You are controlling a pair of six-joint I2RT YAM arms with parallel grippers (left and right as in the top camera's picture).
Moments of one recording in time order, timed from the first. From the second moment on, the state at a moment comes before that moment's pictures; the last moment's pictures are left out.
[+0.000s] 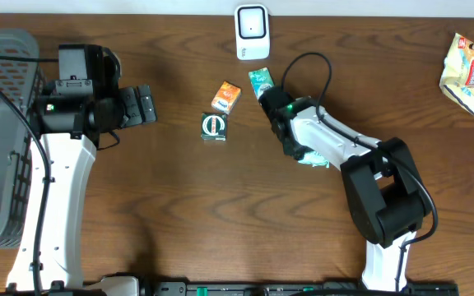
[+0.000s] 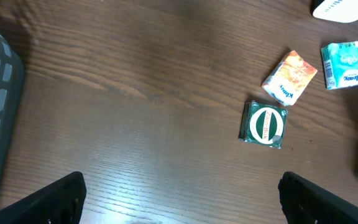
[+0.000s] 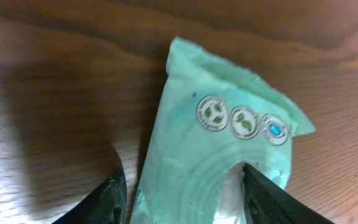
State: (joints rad) left arm 0.02 1.44 1.41 -1.01 0.07 -0.20; right arm 0.50 2.06 1.36 -0.85 0.51 0.41
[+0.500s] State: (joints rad) left arm 0.02 1.44 1.41 -1.01 0.07 -0.20; right arm 0.47 2.04 1.45 -0.90 0.23 0.33
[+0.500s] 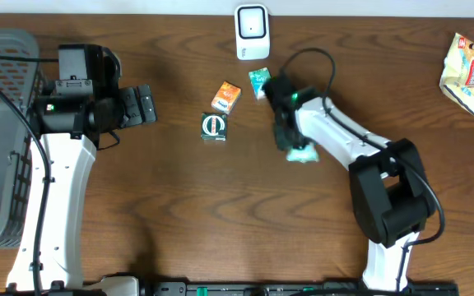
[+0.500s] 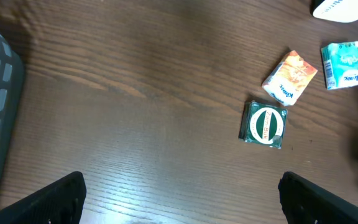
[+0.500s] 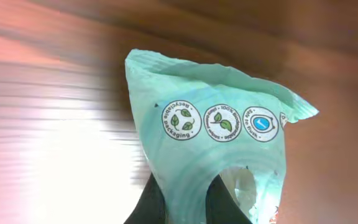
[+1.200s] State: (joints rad) left arm 0.02 1.44 1.41 -1.01 0.07 -0.20; right arm 0.07 2.00 1.03 -0.28 -1.04 0.31
